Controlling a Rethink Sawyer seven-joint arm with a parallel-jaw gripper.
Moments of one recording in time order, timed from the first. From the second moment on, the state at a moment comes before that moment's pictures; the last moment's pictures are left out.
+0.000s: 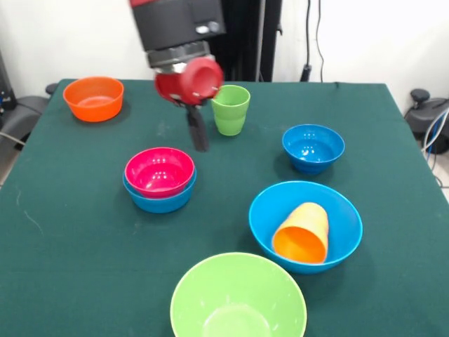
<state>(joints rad) -0.81 -0.66 0.52 1.93 0.00 0.14 2.26</state>
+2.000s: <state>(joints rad) -0.73 -0.61 0.50 1.73 -0.04 0.20 2.26</state>
